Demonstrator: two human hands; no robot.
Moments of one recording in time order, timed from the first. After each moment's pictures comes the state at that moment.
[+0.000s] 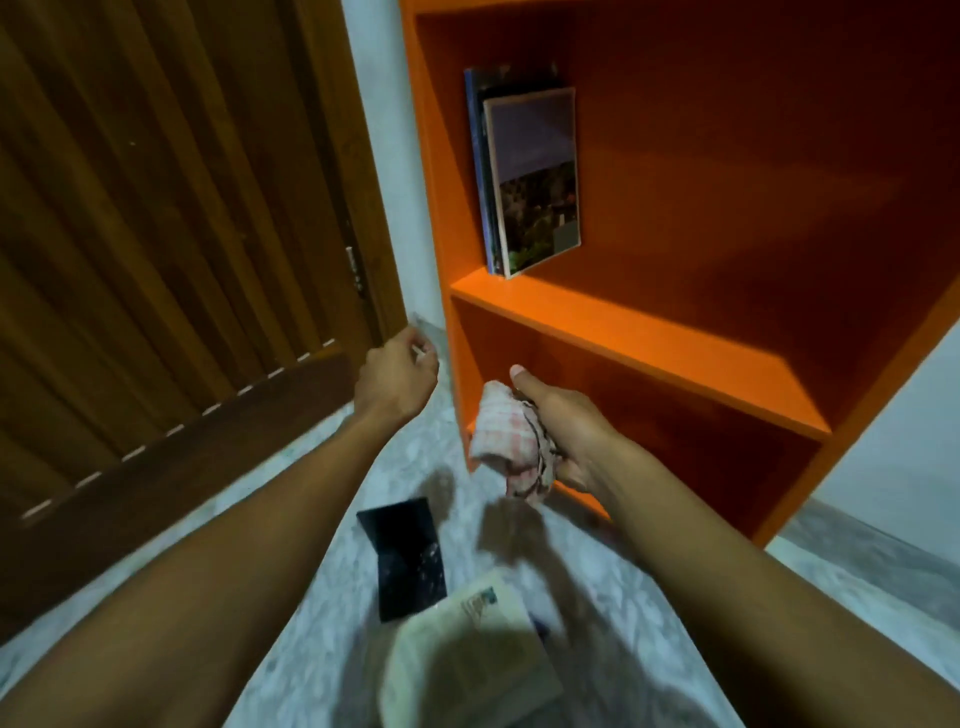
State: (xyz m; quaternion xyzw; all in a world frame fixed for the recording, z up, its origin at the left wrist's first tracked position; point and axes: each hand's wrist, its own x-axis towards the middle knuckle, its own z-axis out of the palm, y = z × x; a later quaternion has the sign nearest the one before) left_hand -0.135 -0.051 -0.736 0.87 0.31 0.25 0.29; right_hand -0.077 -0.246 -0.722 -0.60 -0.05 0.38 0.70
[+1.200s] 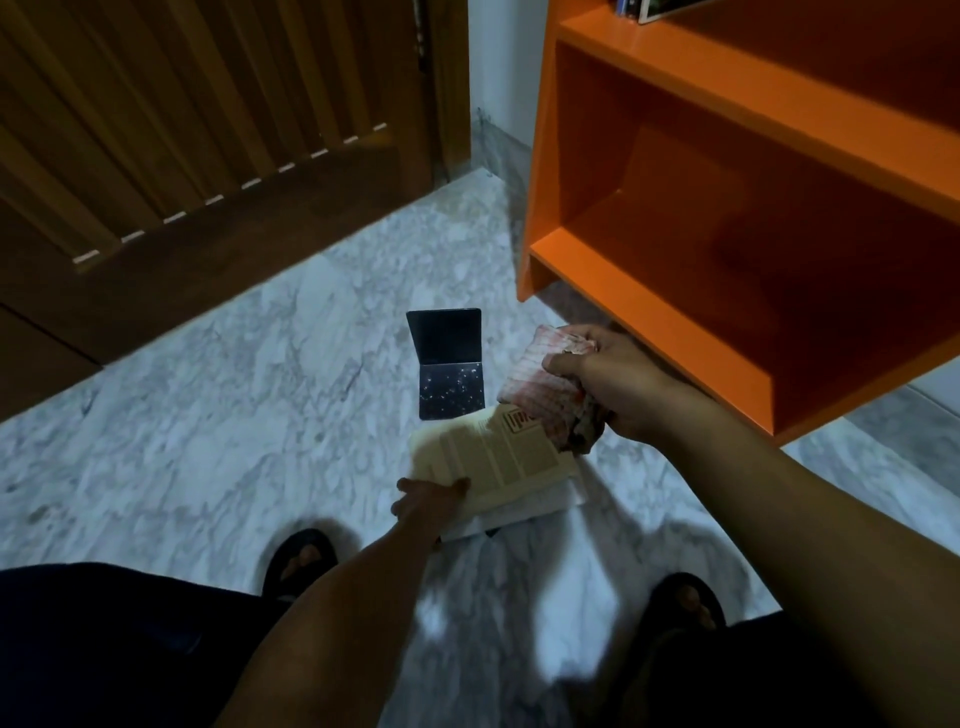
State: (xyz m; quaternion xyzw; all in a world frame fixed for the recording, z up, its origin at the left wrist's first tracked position) left_hand -0.330 -0.164 -1.065 0.52 0.69 -0.11 0.49; right_hand -0.153 -0.267 -0.834 -0.71 -0.11 0.45 0.53
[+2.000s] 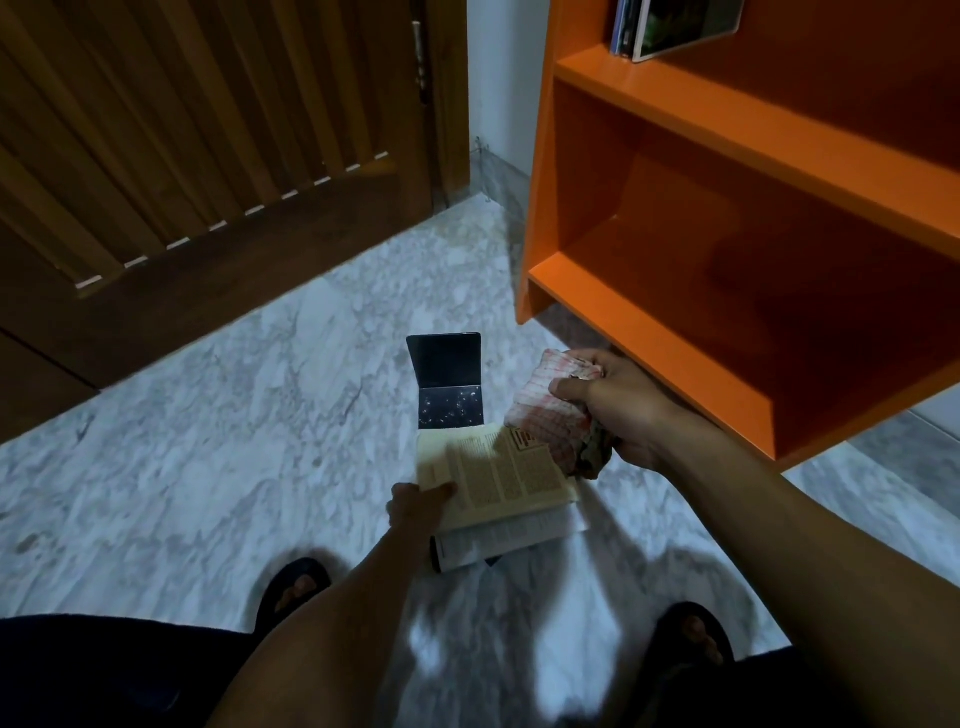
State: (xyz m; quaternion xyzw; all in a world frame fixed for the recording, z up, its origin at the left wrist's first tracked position) left_hand -0.331 -0.136 -1.067 0.52 0.65 0.03 0.56; right_hand -0.148 -0.267 -0.838 -0.72 -0.10 0.44 0.53
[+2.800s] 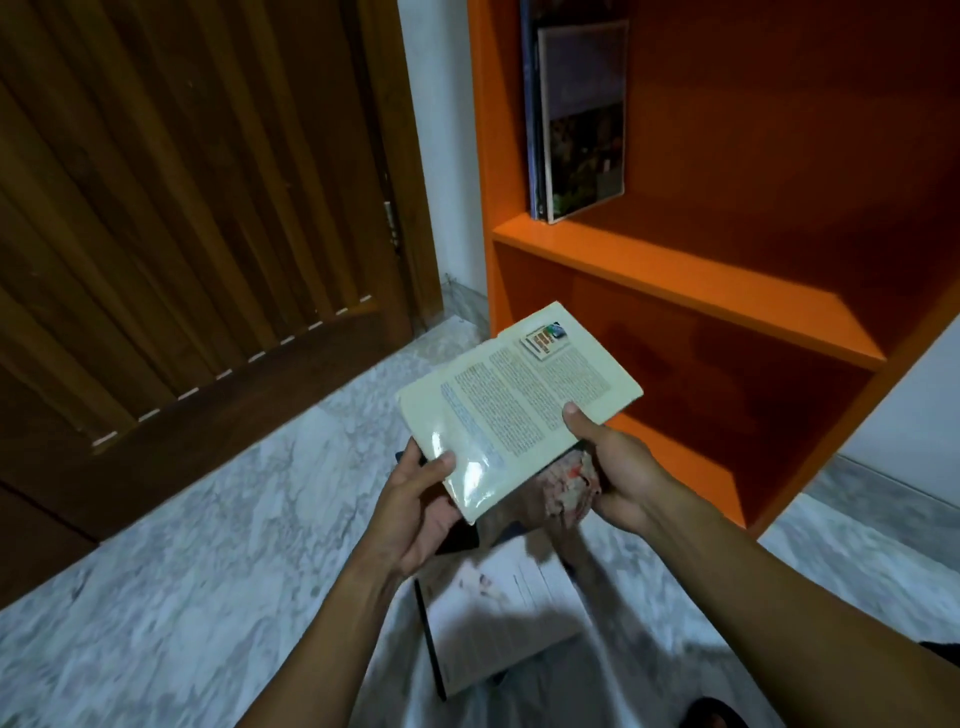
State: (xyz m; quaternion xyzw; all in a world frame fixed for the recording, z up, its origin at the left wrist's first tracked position) left_hand -0.296 -0.138 -0.839 0.36 0.15 0.17 0.90; right_hand -0.134 -0.291 -0.809 -0.54 -0.04 0.45 0.71
